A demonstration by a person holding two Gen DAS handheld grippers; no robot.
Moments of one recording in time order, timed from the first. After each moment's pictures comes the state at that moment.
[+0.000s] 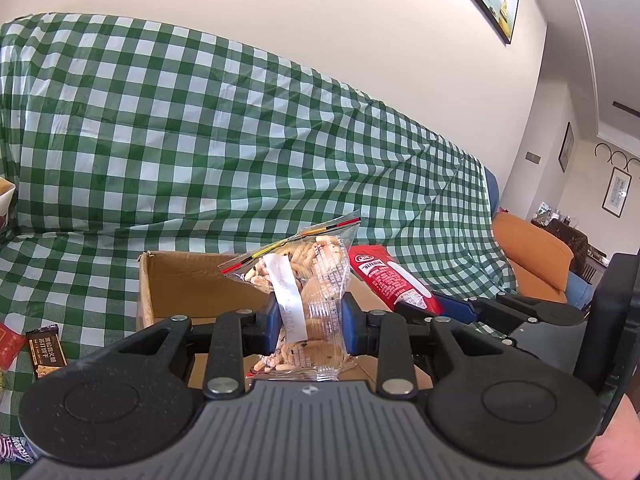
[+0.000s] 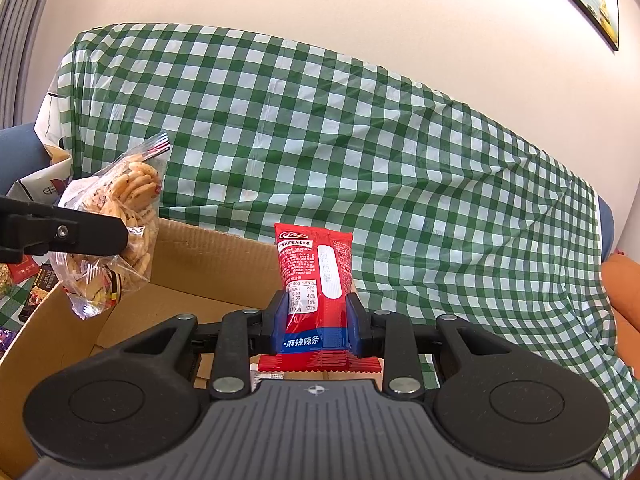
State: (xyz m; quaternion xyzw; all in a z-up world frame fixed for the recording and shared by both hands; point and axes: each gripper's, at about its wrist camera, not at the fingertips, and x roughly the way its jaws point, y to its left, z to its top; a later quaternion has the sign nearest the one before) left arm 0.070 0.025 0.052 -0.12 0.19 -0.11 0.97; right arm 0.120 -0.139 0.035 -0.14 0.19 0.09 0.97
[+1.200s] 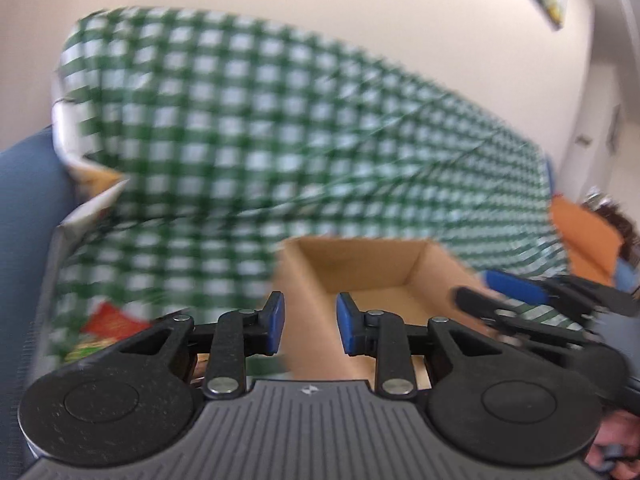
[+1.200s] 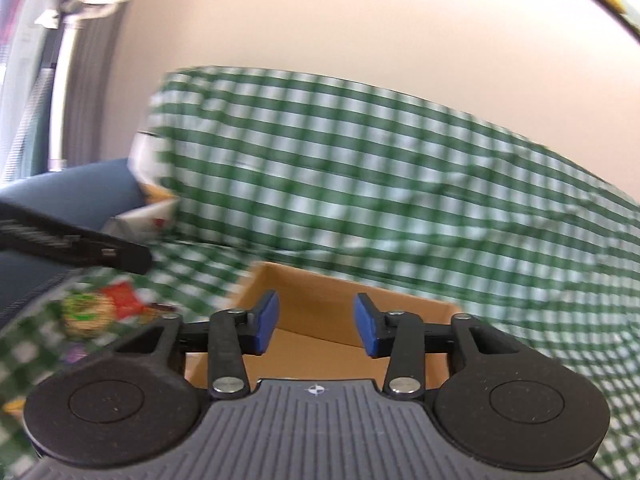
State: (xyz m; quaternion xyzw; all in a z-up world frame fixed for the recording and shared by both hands) left arm 0.033 0.144 0.059 -0.09 0.25 -0.01 0.96; right arm 0.068 -0.074 0.055 -0.12 0.15 0.23 0.96
